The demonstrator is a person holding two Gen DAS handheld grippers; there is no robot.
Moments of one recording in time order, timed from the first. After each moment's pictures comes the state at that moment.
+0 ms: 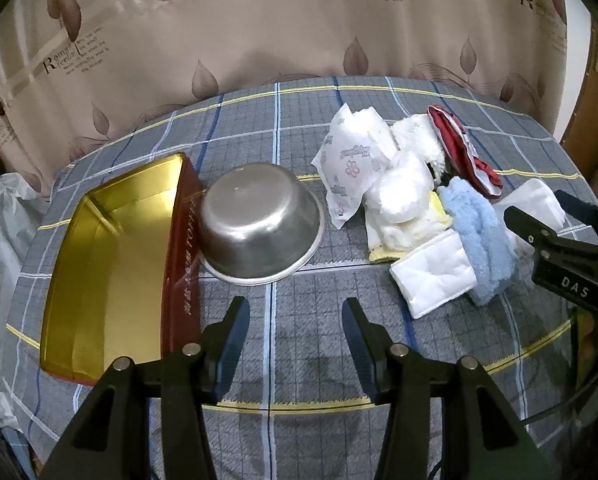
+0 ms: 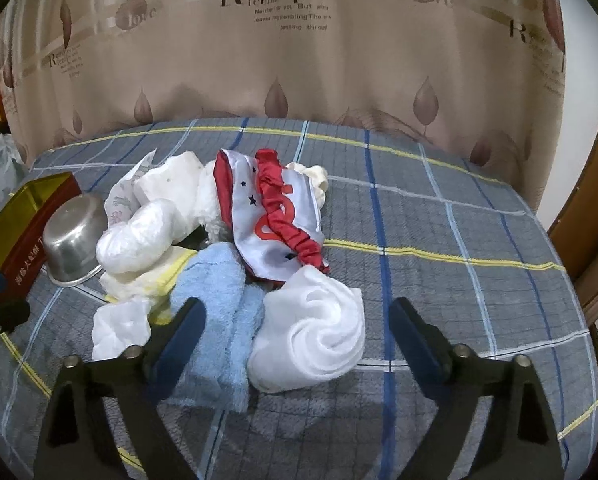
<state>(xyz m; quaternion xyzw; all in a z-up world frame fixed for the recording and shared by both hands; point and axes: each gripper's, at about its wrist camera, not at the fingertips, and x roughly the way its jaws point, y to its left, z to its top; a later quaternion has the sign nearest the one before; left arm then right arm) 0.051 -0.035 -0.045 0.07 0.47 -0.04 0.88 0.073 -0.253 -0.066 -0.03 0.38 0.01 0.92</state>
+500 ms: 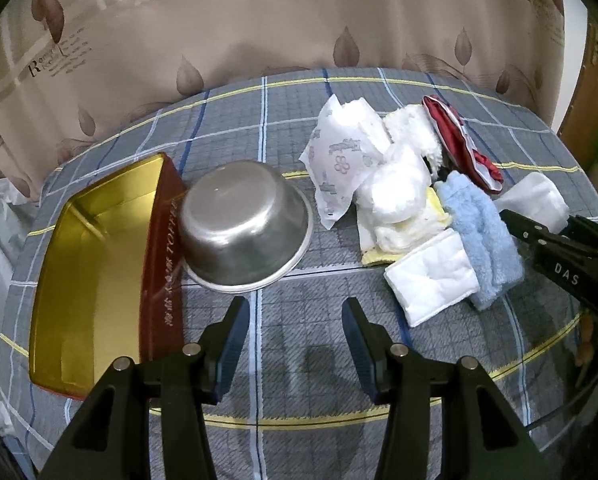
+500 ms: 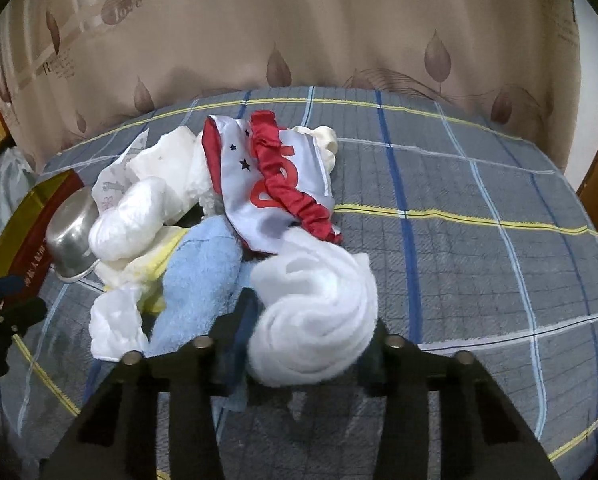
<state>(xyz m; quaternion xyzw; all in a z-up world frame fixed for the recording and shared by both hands) 0.065 -0.044 -0.056 0.08 0.48 -0.05 0.87 0.087 -0.268 -0.090 0.02 0.42 0.04 0.91</state>
